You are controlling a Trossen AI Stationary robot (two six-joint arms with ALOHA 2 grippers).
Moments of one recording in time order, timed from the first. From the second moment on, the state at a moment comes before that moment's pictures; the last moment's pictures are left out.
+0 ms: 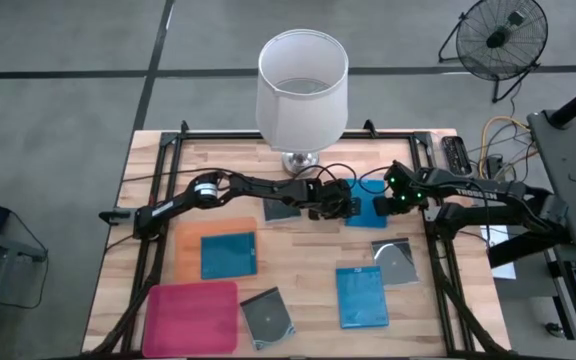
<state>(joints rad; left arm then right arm) 0.12 2.43 1.94 -0.29 0.04 -1.32 -0.59 1.04 0.37 -0.66 -0.21 0.80</state>
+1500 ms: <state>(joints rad) 0.13 2.34 1.66 -0.14 0.03 -1.21 -0.59 1.04 0.37 -0.64 -0.21 0.79</state>
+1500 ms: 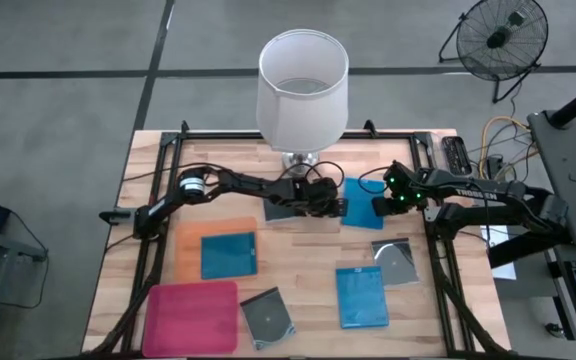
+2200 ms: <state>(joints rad) 0.14 2.34 1.76 -0.22 0.02 -1.12 -0.59 1.04 0.37 -0.64 -0.22 0.79</state>
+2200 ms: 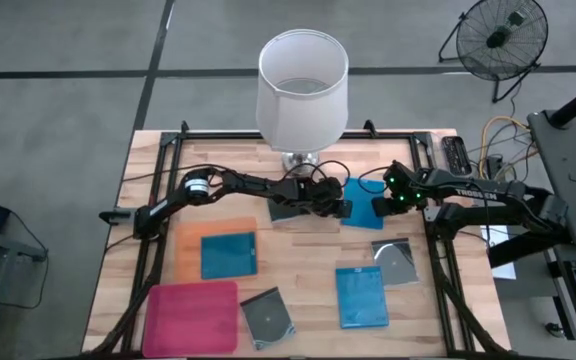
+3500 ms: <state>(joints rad) 0.15 1.93 1.24 -0.53 -0.13 -1.13 -0.59 1.04 0.37 -0.54 -0.22 0.80</state>
